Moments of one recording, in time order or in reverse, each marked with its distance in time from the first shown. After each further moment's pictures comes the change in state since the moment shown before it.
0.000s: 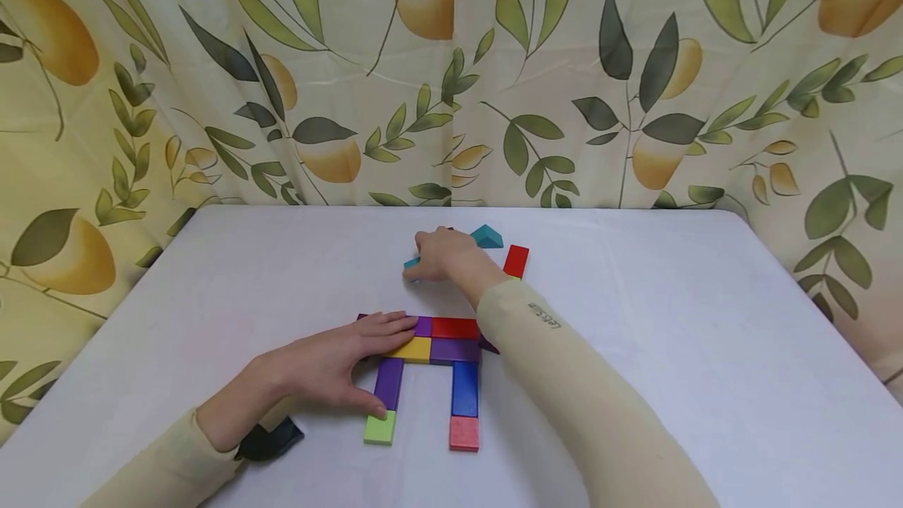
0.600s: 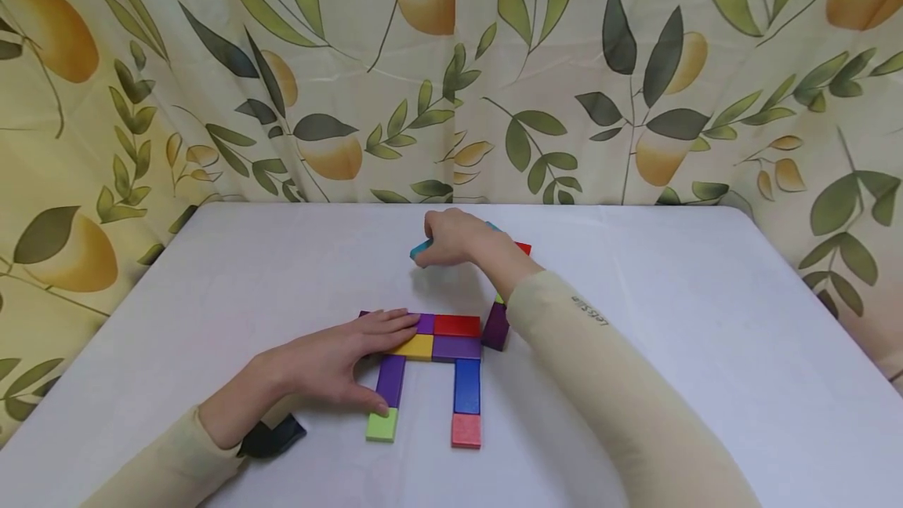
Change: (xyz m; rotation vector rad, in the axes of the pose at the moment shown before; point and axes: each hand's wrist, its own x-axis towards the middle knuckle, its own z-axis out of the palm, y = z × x) left_hand 0.000 0.001 0.001 0.008 -0.008 -0.033; right_hand -0.019 0.014 -0.026 0.139 0.059 -0.139
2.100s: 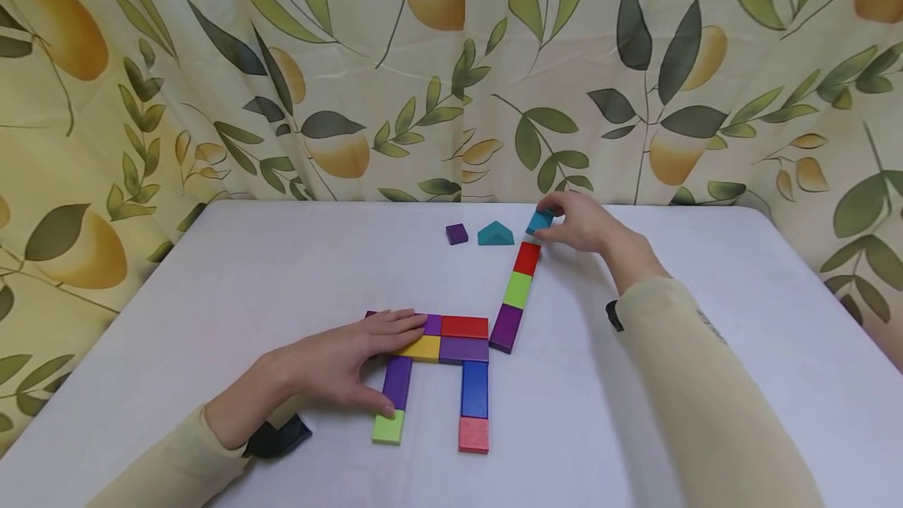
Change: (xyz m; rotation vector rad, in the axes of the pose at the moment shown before) left_hand -0.001 0.001 0.001 0.011 0.010 -0.011; right_hand -0.042 0.155 -0.014 0.255 0.221 0.081
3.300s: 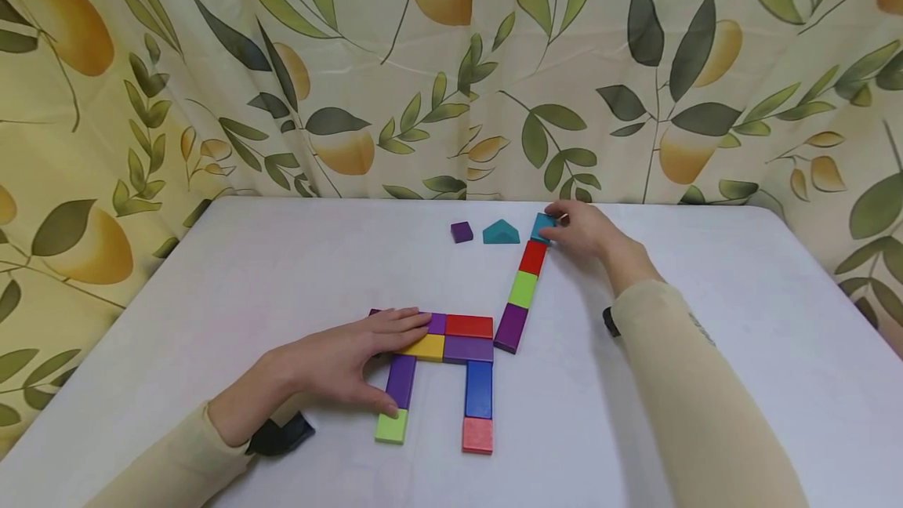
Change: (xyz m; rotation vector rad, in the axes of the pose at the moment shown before) left_hand 0.001 -0.001 -0.001 -0.006 -0.013 -0.010; right_hand 0.009 0.013 0.015 0.017 -0.050 0.117
